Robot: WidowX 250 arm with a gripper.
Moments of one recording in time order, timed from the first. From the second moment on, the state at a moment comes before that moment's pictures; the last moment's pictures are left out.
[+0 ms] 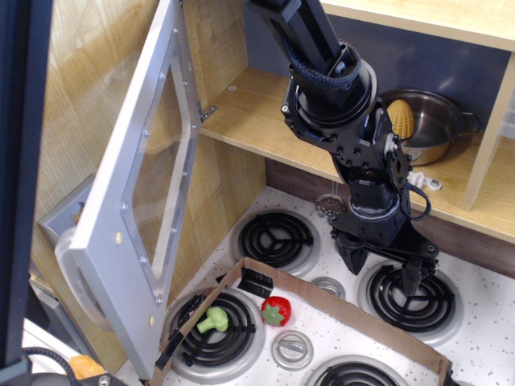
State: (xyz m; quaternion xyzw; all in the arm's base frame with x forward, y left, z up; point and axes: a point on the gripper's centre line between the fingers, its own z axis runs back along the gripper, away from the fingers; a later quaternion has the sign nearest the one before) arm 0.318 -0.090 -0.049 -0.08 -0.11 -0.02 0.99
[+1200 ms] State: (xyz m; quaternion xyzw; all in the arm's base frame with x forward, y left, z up) arm 0.305 -0.024 0.035 0.00 -0.09 -0.04 1.00
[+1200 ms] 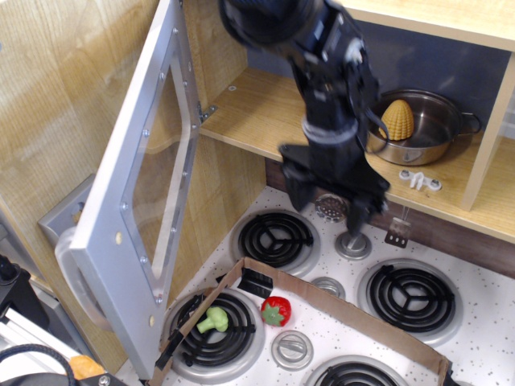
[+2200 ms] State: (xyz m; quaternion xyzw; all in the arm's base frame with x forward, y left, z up) arm 0.275 0.046 0.167 0.11 0.02 -0.12 0.99
